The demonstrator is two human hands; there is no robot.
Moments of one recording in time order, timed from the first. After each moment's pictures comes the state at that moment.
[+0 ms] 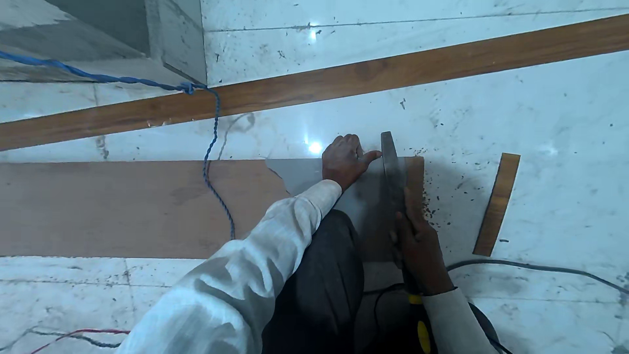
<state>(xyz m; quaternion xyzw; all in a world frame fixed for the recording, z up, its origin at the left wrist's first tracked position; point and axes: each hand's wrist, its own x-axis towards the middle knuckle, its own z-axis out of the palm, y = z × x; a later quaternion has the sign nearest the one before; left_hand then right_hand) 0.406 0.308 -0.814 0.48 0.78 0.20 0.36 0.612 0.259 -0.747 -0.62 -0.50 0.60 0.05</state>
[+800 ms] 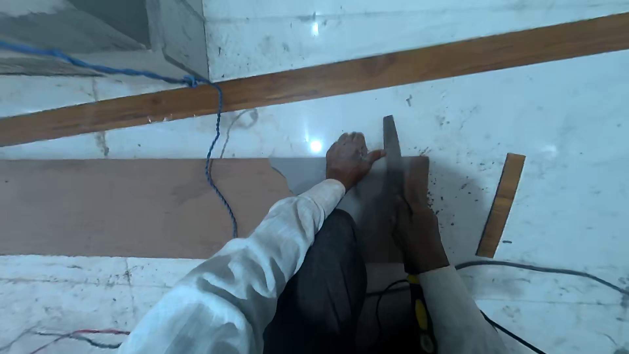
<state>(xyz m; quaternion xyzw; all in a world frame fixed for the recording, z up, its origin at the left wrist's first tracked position) 0.407 0.308 -0.813 0.50 0.76 0.18 0.37 0.589 0.280 -0.748 -0.62 -0.65 0.44 -0.01</state>
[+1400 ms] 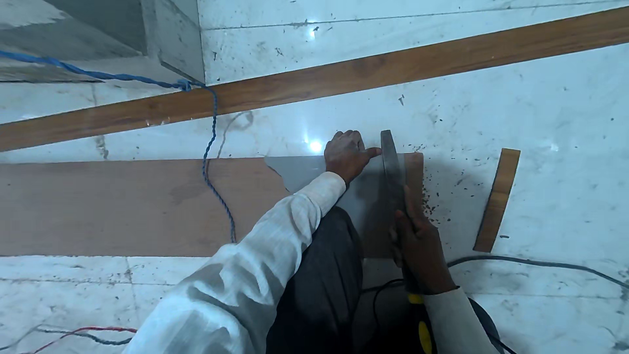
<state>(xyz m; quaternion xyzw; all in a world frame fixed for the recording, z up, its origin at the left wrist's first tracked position) 0.405 0.325 -0.797 0.43 0.77 0.13 0.45 0.610 0.259 -0.740 -0.63 -0.47 0.62 0.06</state>
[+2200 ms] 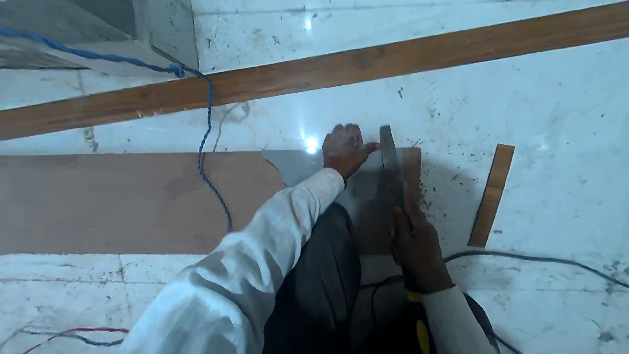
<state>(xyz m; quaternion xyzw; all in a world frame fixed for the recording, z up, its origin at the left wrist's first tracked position) 0.411 0.315 -0.801 0.46 0.77 0.13 0.43 0.612 0.252 -0.733 -0.64 -0.57 0.51 -0.02</state>
